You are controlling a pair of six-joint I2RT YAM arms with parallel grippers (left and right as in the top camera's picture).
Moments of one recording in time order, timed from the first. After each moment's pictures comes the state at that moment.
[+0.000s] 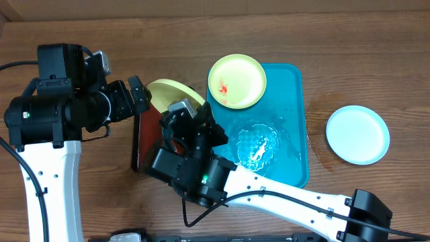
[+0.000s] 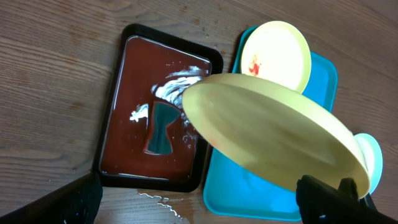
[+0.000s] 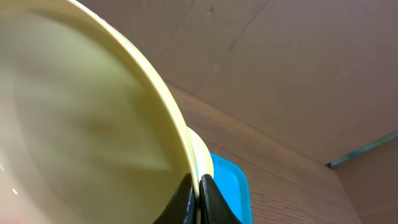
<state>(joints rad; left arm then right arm) 0.07 1.36 1.69 -1.39 0.26 -0.32 1.21 1.76 1.51 -0.72 1.23 0.37</state>
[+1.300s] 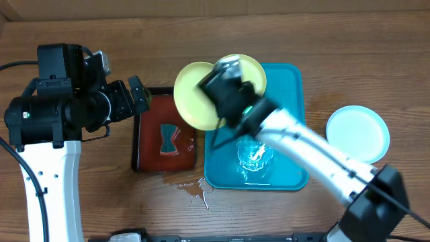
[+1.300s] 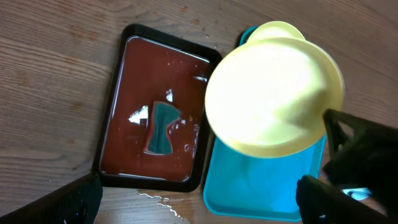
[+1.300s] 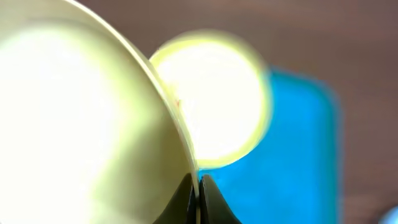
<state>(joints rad) 0.07 1.36 1.69 -1.39 0.26 -0.32 0.72 1.75 1.52 -0.79 0.36 0.45</state>
